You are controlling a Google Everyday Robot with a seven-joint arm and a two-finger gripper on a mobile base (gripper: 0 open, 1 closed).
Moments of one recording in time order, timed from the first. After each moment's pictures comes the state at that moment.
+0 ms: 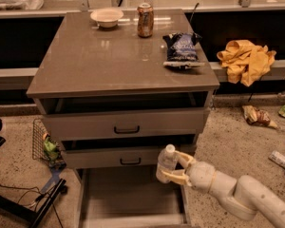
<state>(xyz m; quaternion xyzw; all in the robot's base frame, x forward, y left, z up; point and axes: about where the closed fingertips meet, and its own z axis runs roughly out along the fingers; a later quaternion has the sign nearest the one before) 0.494 -0.103 0.593 -0.37 0.61 0.33 0.62</state>
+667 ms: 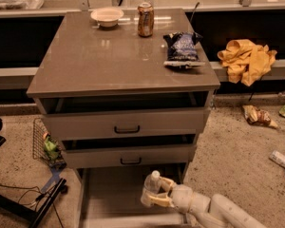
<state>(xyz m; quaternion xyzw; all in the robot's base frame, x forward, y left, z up) 0.473 -0.058 0.442 -0.34 0.60 0.43 0.58</state>
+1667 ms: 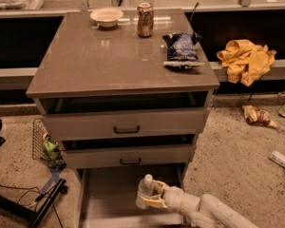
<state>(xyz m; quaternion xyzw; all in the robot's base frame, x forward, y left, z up) 0.482 -0.031 0.381 -0.35 0.60 0.45 0.56</state>
